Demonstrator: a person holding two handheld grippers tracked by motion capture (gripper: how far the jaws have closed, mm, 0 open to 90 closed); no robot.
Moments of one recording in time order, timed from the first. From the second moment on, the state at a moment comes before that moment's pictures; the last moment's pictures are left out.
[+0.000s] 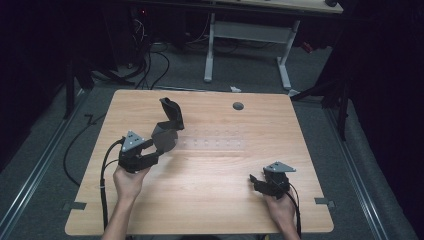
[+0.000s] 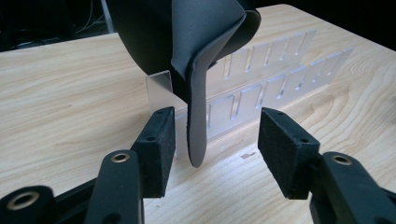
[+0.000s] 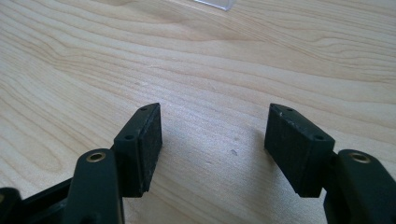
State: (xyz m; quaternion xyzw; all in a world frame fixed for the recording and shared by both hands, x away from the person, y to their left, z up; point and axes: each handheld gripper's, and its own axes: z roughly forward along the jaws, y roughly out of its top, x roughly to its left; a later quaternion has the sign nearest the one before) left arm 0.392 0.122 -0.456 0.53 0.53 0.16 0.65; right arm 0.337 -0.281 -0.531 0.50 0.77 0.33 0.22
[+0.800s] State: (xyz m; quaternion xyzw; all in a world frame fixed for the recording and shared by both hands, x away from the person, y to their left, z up) left arm 0.364 0.132 -0.447 0.51 0.53 0.15 0.66; right arm 0.337 -0.281 -0.531 0.50 0.77 0.33 0.22
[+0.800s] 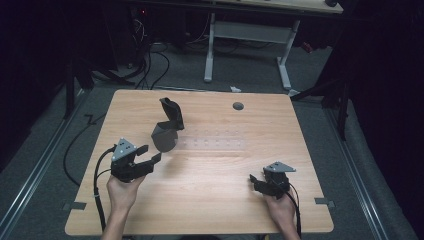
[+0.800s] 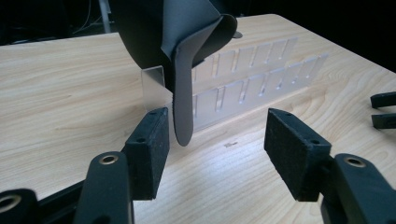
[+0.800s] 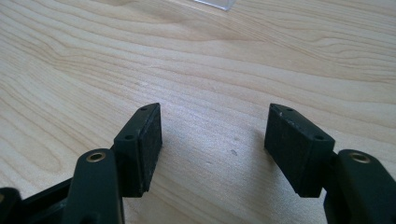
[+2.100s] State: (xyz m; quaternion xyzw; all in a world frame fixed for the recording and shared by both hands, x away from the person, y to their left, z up) left arm 0.333 0.098 -0.479 0.56 0.52 0.12 0.63; right arm 0.336 -0.281 -0.531 0.50 0.77 0.33 0.22
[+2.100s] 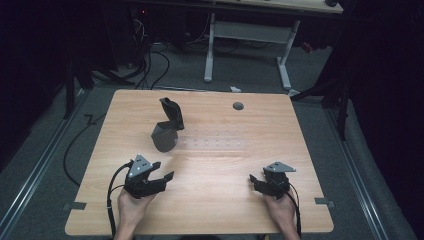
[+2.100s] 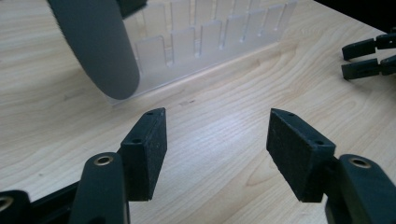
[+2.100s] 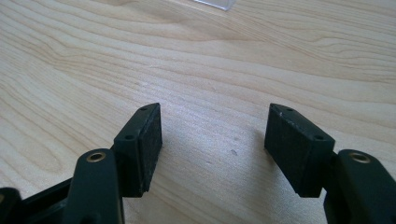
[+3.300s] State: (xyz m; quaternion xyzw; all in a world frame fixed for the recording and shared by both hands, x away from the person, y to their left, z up) left arm 0.350 0.057 -0.546 0.61 0.54 0.16 0.56; right arm 0.336 -0.281 -0.531 0.51 0.77 0.33 0.22
